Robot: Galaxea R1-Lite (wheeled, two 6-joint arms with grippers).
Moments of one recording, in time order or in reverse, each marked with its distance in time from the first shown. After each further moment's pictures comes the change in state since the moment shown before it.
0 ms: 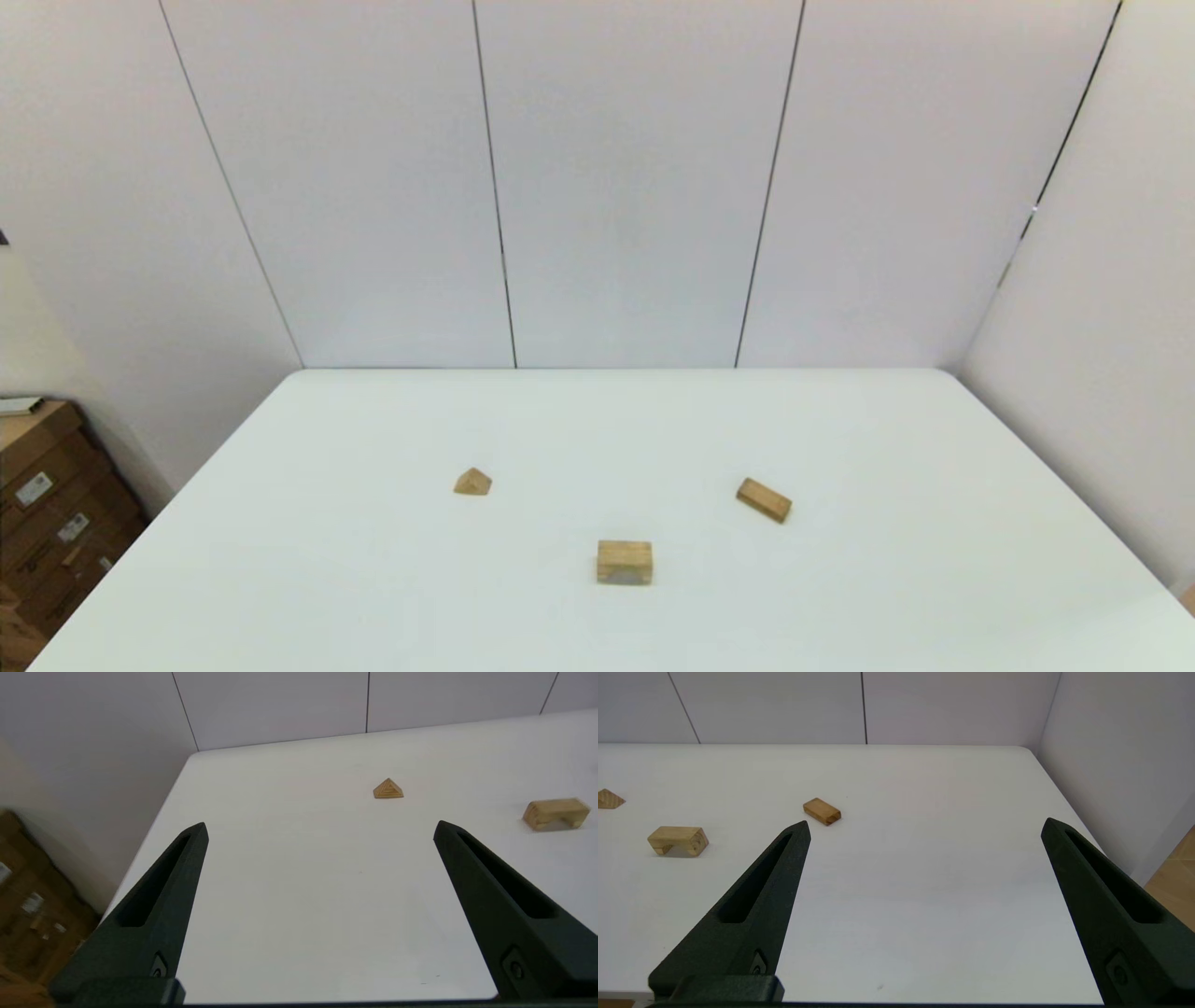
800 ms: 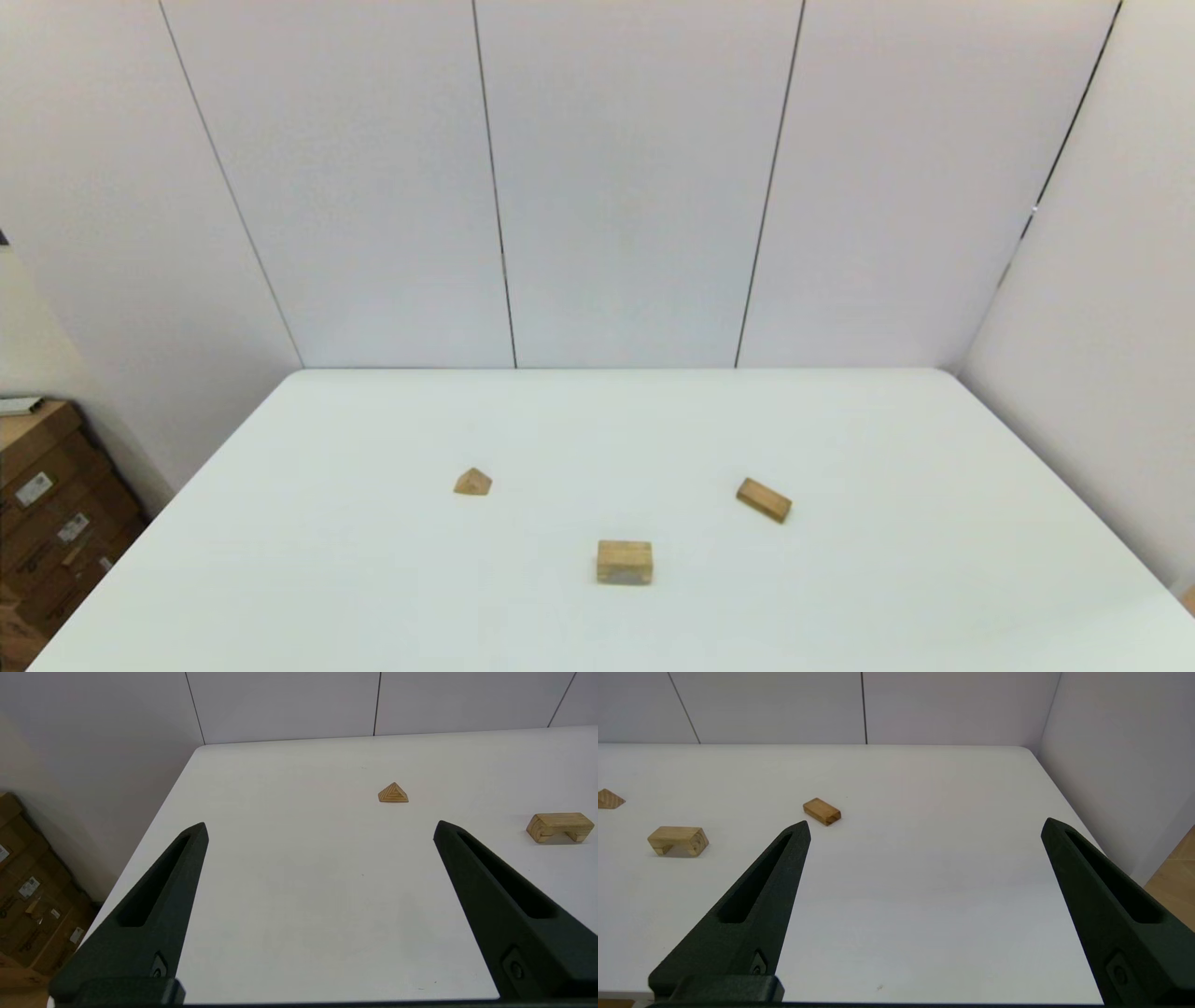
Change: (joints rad) left arm 0.000 0.000 0.000 0.000 0.032 -0.033; right arm 0.000 0.000 0.000 0.000 0.000 0.000
